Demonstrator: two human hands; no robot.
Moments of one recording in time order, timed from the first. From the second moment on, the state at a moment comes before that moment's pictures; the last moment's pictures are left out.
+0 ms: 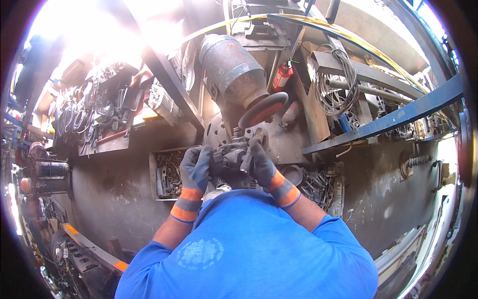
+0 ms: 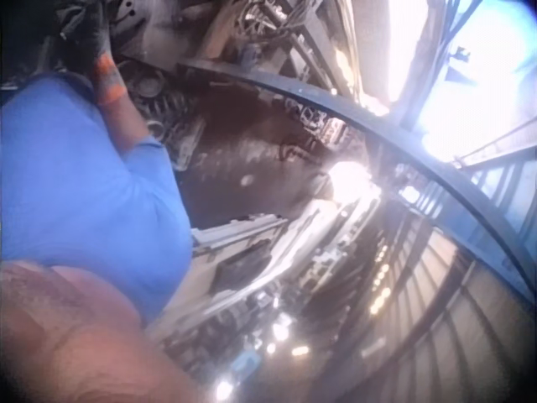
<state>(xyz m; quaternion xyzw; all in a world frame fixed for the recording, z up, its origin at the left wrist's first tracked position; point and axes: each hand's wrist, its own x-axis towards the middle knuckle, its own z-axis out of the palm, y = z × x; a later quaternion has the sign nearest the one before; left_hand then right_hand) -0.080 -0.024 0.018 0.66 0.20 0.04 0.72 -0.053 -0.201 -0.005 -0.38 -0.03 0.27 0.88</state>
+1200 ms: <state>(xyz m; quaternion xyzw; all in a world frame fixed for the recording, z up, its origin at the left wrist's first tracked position) -0.065 -0.036 0.065 0.90 0.00 0.10 0.43 -0.053 -0.183 -0.022 -0.09 0.00 0.27 0.96</state>
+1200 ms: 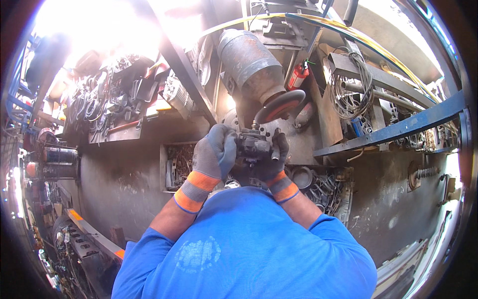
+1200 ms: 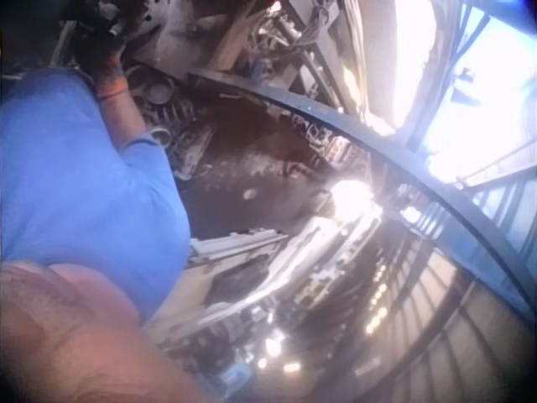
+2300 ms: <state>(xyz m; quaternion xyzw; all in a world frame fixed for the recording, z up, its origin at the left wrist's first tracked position) -0.058 -0.043 0.079 0.92 -0.09 0.14 0.36 -0.047 -0.200 -0.035 -0.13 -0.03 0.31 0.94</state>
